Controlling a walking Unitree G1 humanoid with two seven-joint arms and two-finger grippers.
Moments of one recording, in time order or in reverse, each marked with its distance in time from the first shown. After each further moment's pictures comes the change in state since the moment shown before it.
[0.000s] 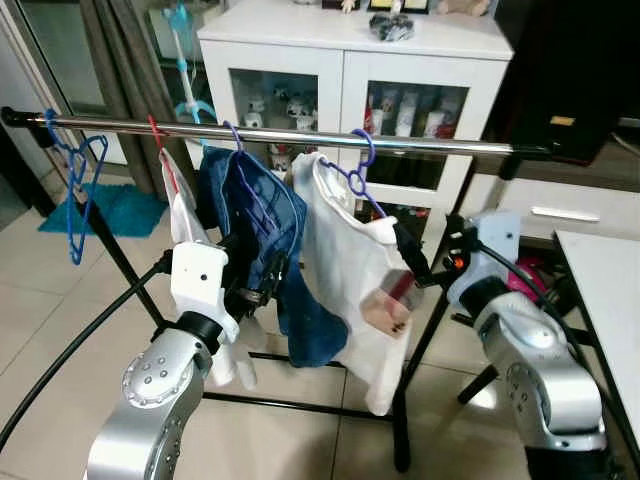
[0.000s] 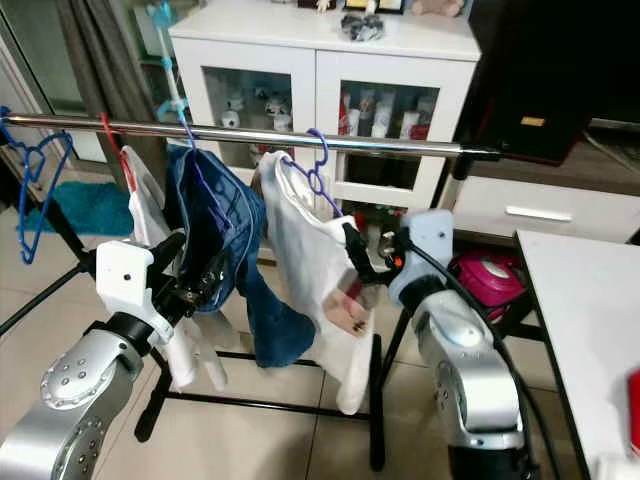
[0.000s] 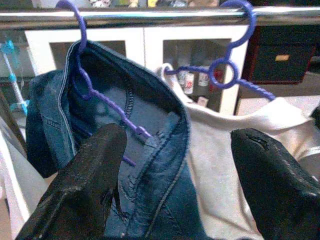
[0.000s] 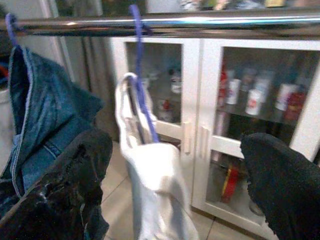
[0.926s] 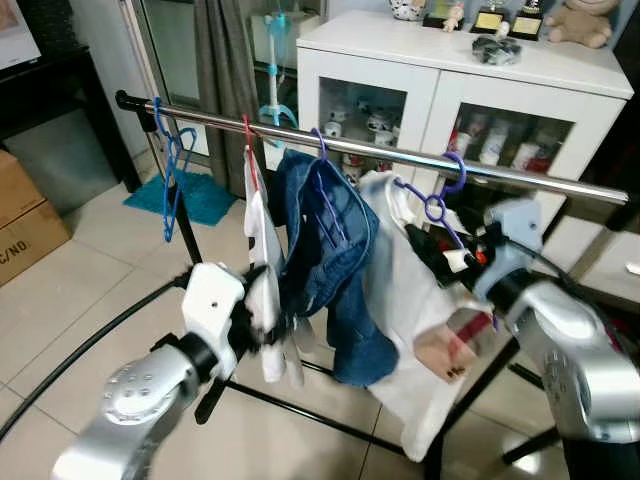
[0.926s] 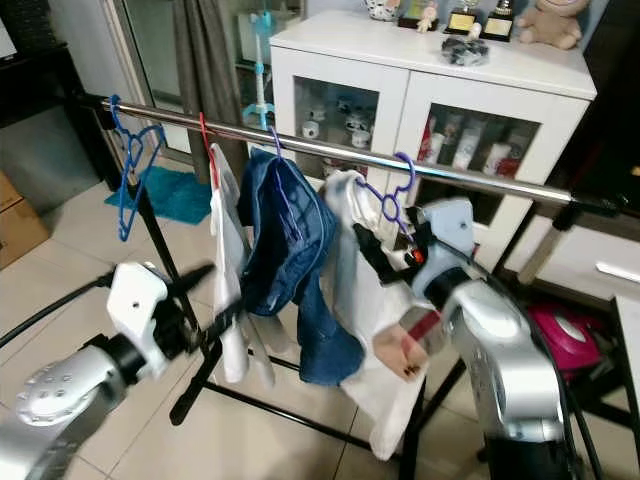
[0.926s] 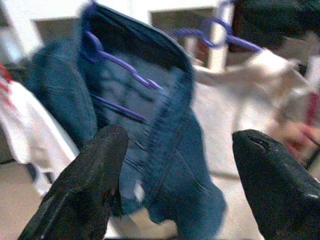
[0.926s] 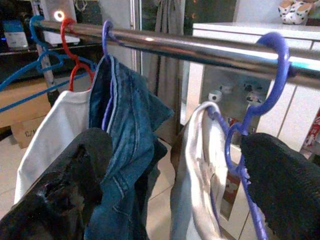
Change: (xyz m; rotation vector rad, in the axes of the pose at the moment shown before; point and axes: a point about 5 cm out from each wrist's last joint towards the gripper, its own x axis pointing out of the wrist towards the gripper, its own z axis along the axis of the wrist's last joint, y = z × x) left arm -0.023 -0.008 -0.006 0.047 0.139 -0.357; right arm -0.002 -0.028 0.016 -0.002 0.012 0.084
